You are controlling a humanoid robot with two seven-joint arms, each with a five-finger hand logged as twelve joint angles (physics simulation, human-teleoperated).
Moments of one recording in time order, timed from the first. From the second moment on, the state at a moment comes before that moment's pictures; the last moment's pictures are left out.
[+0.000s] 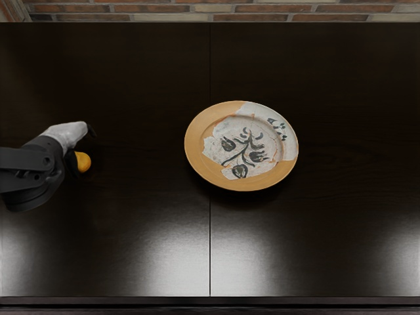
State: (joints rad) left arm -1.51 0.57 0.69 -1.50 0.77 0.51 0.56; right arm -0.07 0.00 -0.06 0.12 0.05 0.06 -0.10
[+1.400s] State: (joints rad) left arm -1.49 0.55 0.77 -1.50 0.79 0.57 0.56; right arm -0.07 0.00 -0.06 0.12 0.05 0.06 -0.10
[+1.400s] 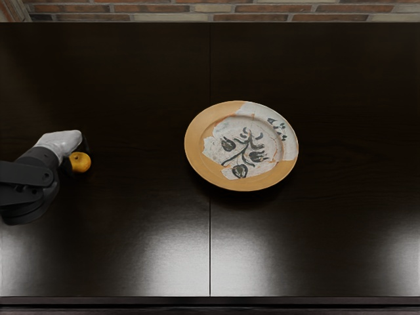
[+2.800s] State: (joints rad) left arm -1.55 0.51 0.74 -1.50 0.78 0.56 0.55; right arm -0.07 0.00 -0.06 0.12 0.05 0.06 -0.10
